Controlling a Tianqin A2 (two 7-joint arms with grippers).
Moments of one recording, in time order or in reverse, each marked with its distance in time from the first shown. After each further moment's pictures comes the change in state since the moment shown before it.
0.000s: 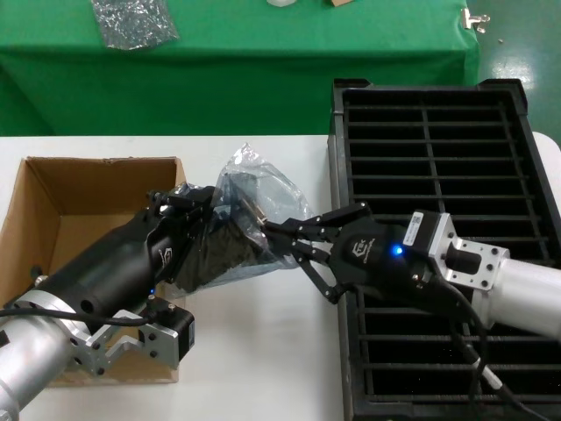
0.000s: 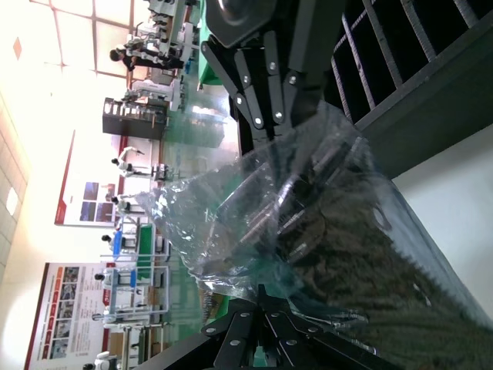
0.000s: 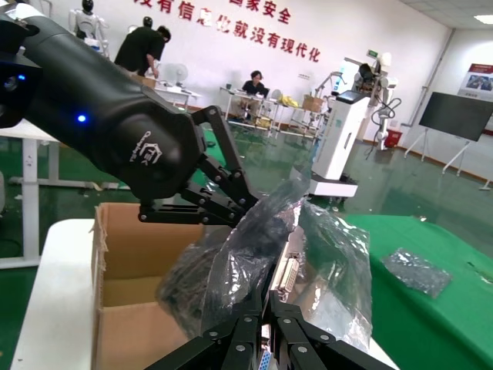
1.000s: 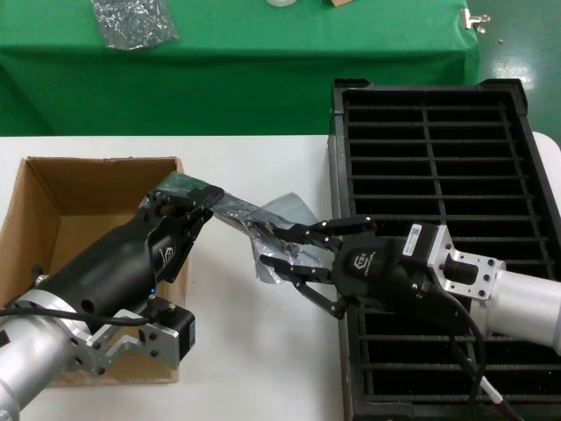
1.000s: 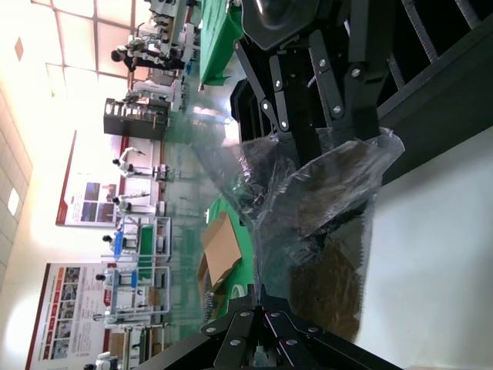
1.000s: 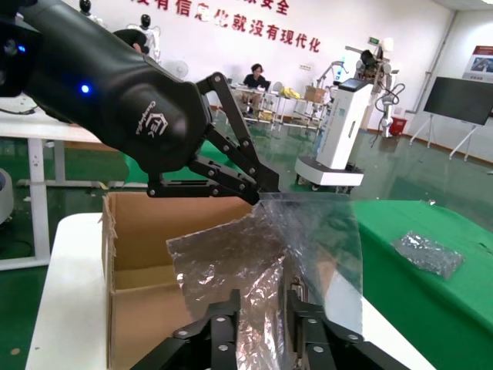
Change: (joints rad) left arm 0.000 0.000 0.000 0.000 0.000 0.000 0.000; right arm -0.011 -0.015 -0.004 -0.062 0.024 -0.015 -0.031
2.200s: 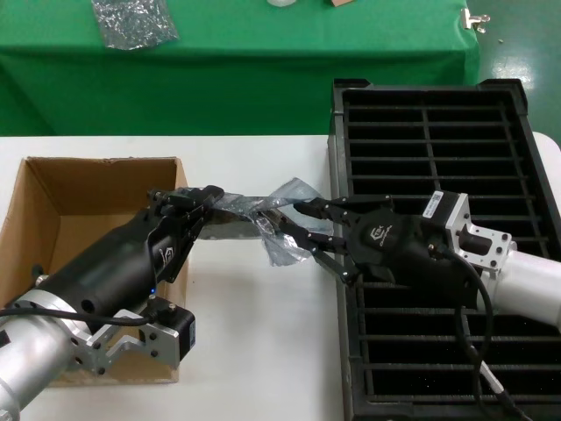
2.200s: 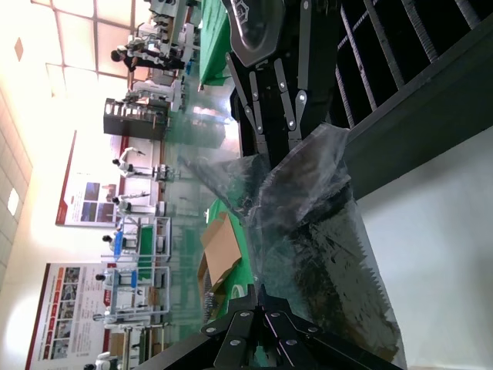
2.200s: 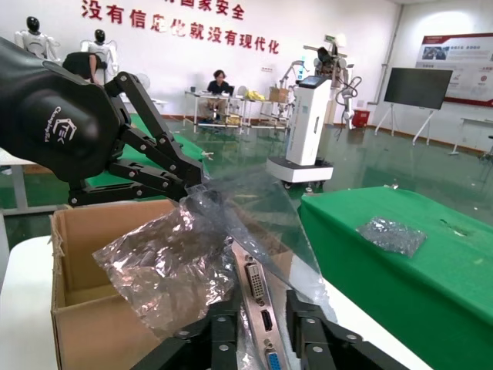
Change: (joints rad) left arm 0.000 0.000 0.000 0.000 0.000 0.000 0.000; right arm 0.046 -0.034 0.043 -0.128 0.049 0.007 0.008
